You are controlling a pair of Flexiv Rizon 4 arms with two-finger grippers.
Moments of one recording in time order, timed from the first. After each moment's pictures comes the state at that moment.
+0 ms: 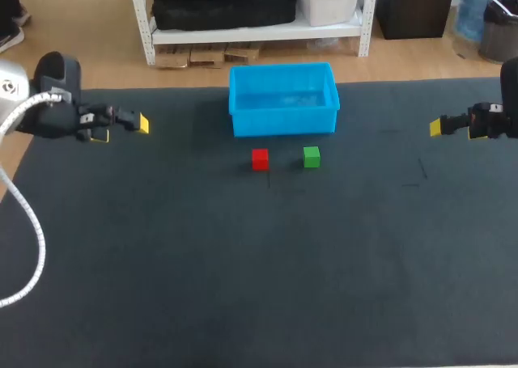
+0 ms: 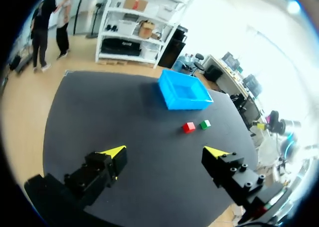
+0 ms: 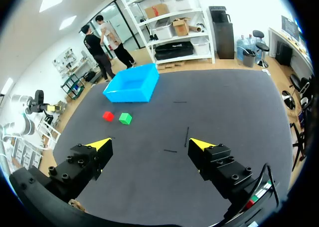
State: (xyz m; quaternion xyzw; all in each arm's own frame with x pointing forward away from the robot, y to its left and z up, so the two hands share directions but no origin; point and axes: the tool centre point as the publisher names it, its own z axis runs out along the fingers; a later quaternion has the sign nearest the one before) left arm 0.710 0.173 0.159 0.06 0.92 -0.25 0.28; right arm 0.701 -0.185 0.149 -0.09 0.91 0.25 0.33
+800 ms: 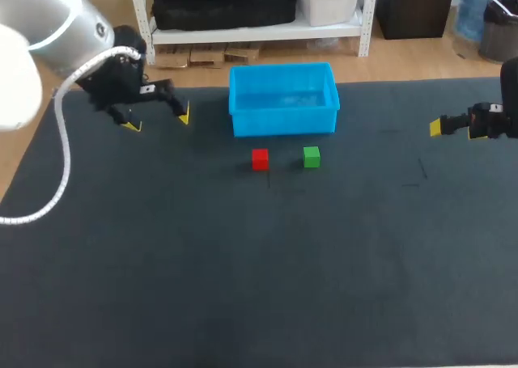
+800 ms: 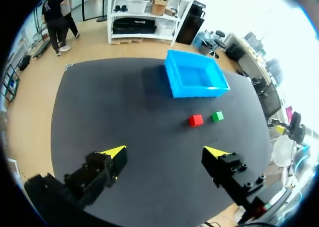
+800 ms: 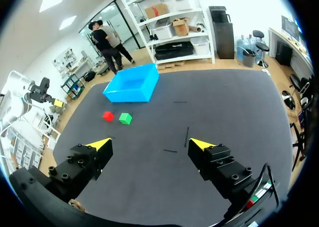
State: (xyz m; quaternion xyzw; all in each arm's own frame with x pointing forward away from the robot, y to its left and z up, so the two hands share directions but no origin) left arm 0.737 0.120 0.155 0.06 0.97 -0.14 0.18; right arm 0.701 -0.185 0.149 -0.09 0.91 0.25 0.33
